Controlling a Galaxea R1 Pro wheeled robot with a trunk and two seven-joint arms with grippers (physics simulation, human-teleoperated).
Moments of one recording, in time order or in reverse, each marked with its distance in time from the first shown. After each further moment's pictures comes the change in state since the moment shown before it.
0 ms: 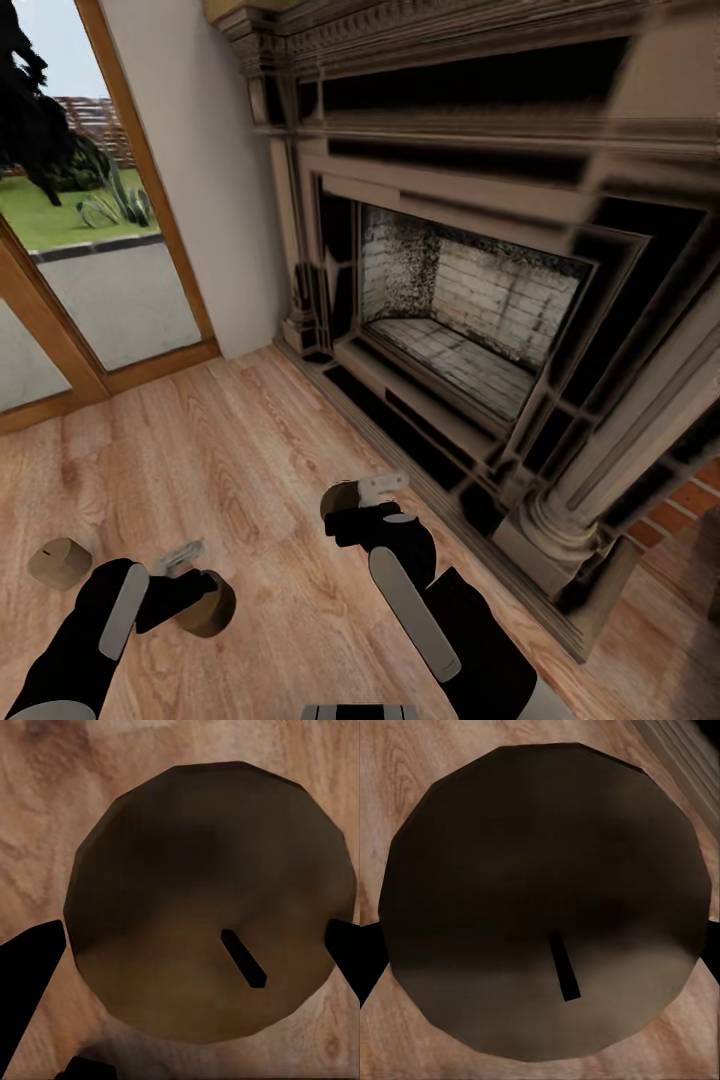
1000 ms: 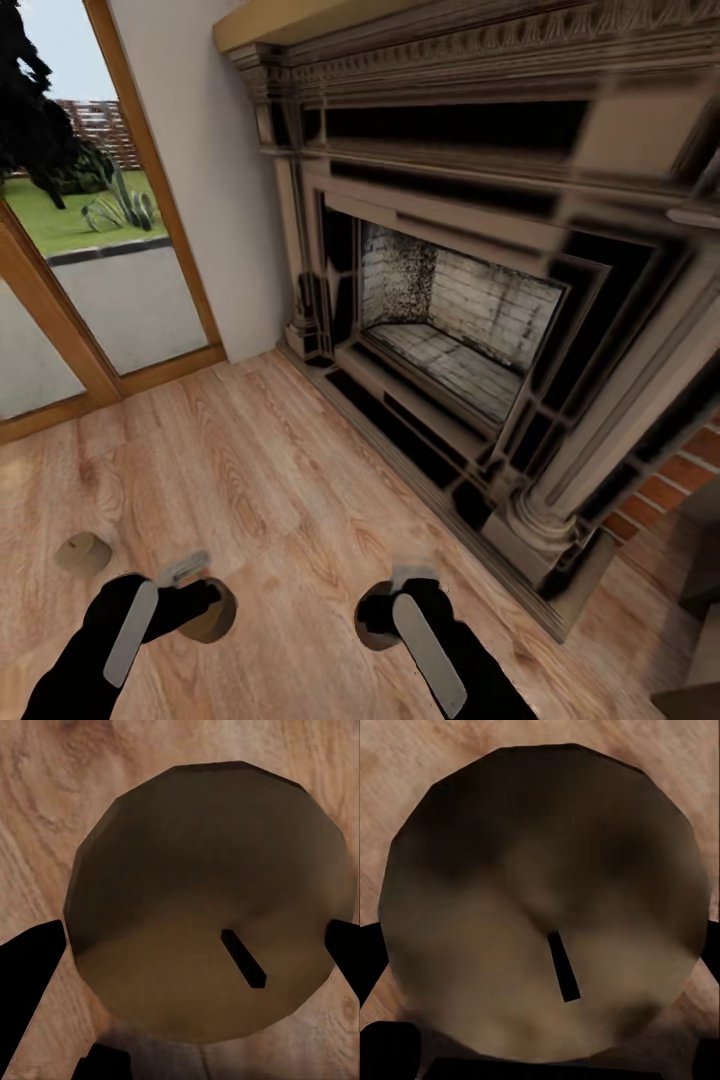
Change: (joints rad) left arm 0.065 -0.011 -0.071 -0.046 -0.008 -0.080 0.018; right arm 0.122 0.000 -0.182 0.349 -0.094 -0.067 0.007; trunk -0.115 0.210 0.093
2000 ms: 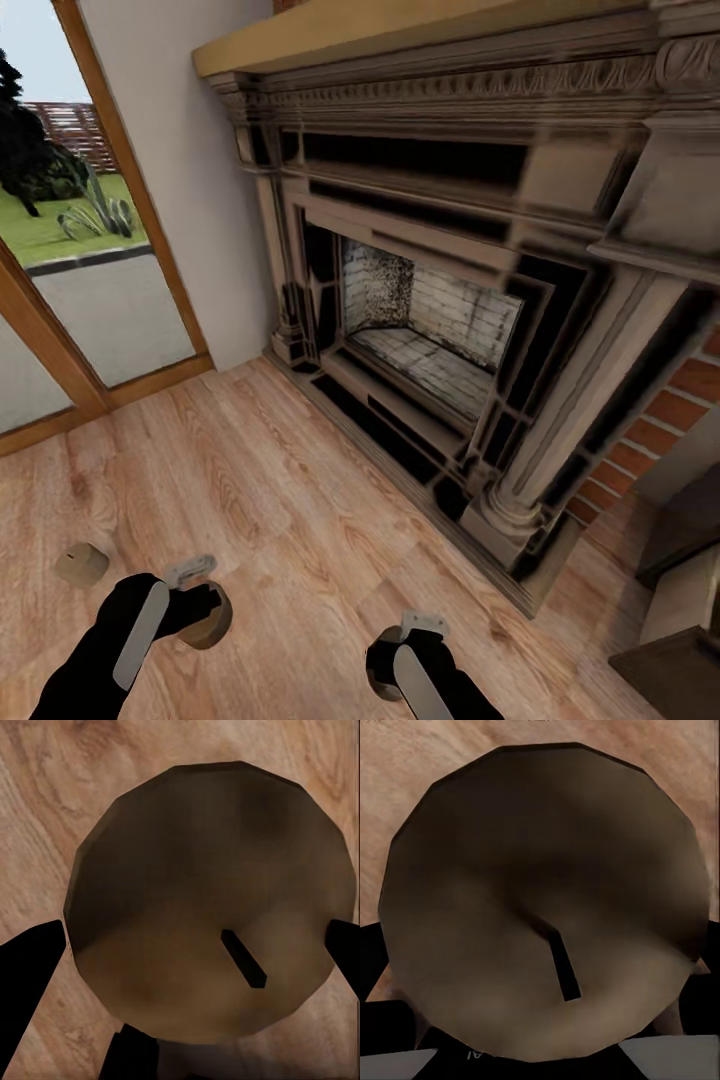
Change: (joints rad) left arm 0.001 0.003 -0.070 0.006 0.003 -0.012 0.079; right arm 0.068 0.000 0.005 0.158 0.011 -0.185 0.008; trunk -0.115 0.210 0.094
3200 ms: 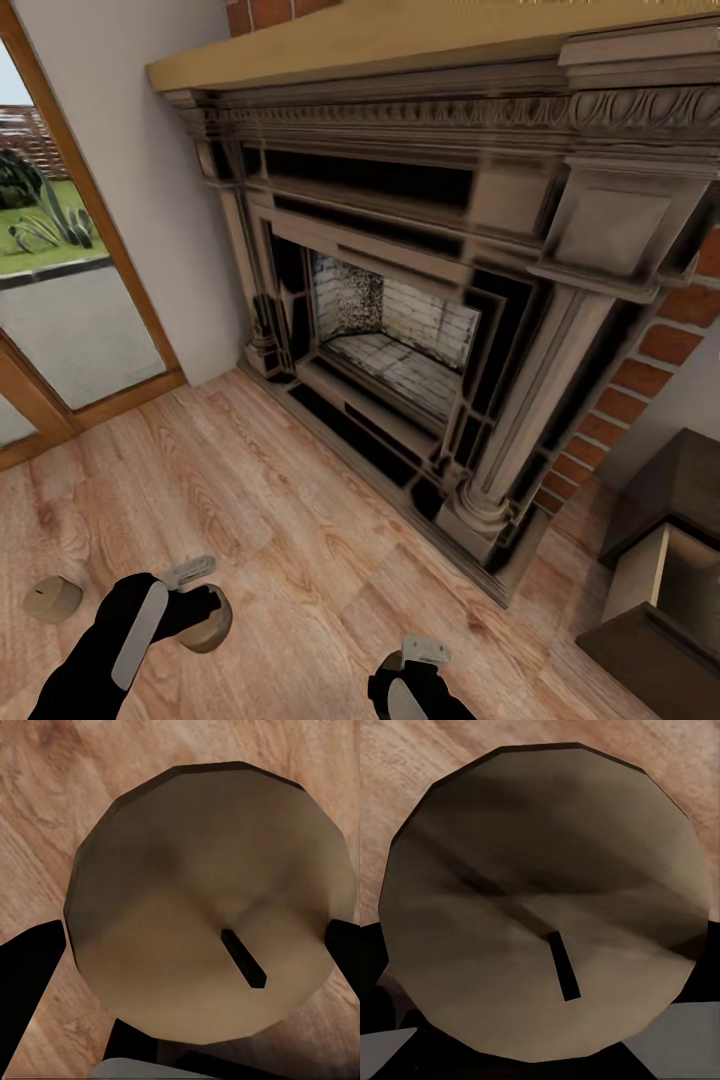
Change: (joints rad) left arm 0.000 0.001 0.005 -0.003 0.000 0.028 -0.002; right arm 0.000 0.000 0.075 0.144 -0.010 -0.127 0.002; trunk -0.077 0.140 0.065
